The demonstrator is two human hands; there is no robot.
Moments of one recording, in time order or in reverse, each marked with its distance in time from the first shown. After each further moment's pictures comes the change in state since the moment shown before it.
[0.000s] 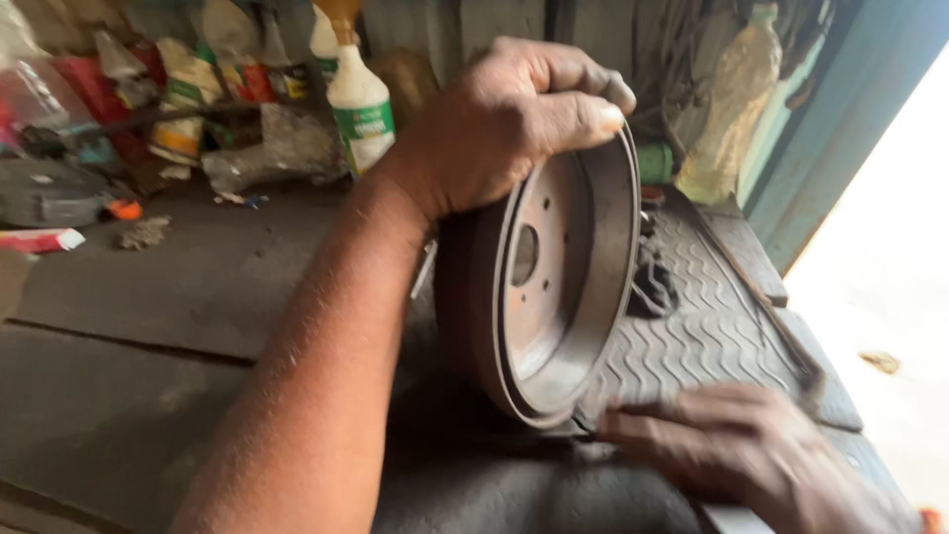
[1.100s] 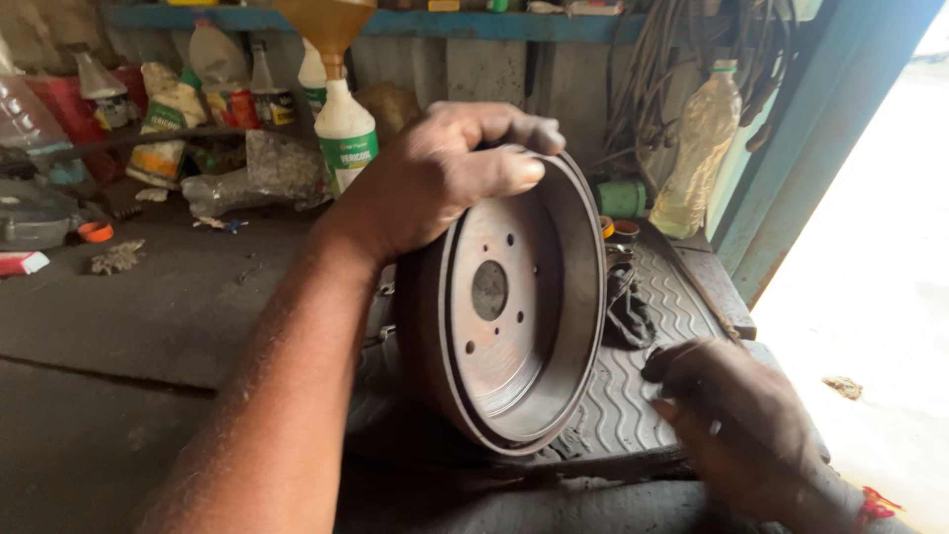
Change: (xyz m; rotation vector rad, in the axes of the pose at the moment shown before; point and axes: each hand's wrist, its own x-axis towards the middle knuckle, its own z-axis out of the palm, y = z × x) left_hand -0.022 -0.008 -0.020 0.024 0.055 -0.043; right_hand 0.005 0.013 0.008 0.213 0.465 0.587
